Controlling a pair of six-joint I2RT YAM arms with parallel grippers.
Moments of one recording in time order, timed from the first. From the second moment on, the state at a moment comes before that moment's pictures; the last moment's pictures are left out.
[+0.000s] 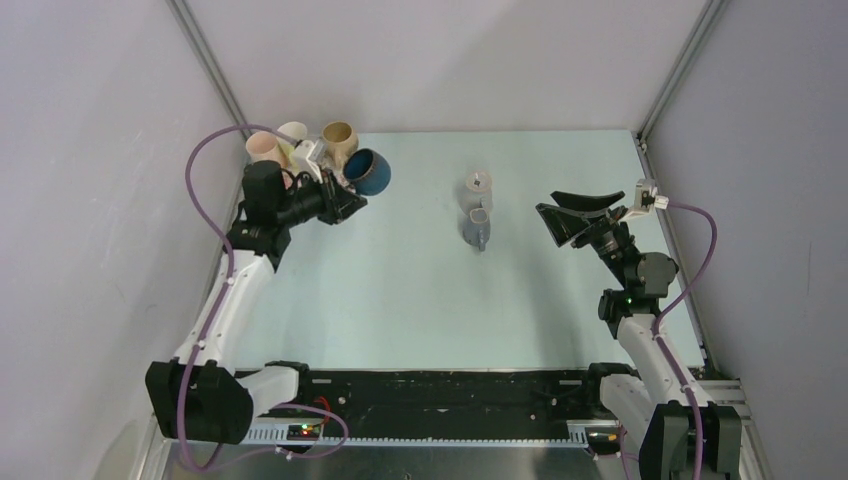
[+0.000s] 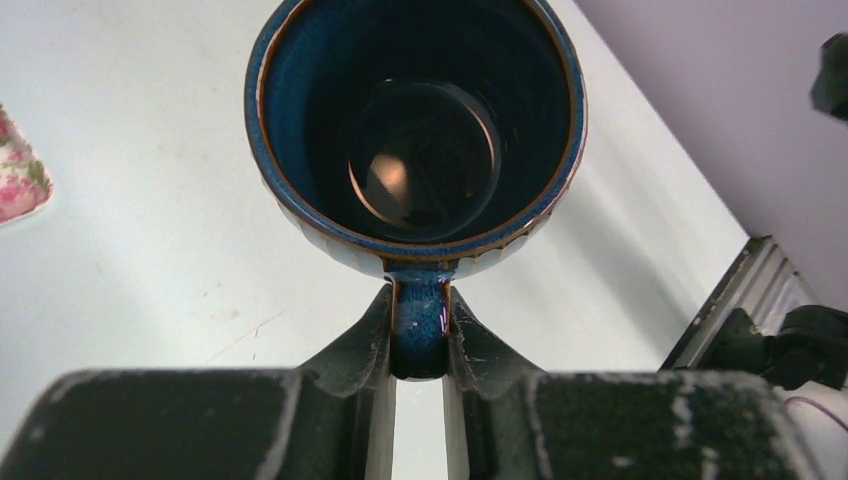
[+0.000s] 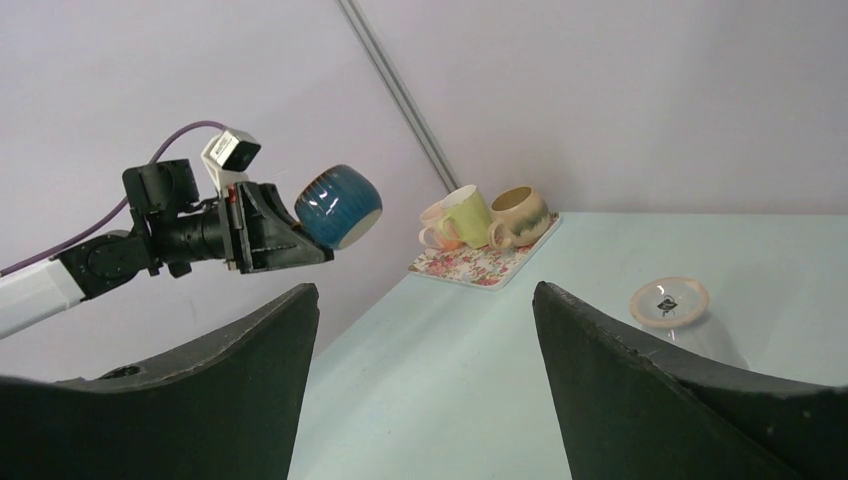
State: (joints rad) left arm -0.08 1.16 1.02 -0.21 0.70 -0.22; right arm -0.03 0.89 0.41 1.03 -0.67 0.89
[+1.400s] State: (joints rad) left arm 0.09 1.65 1.21 -0.32 0.06 0.18; right arm -0.03 0.89 0.41 1.00 -0.66 0.88
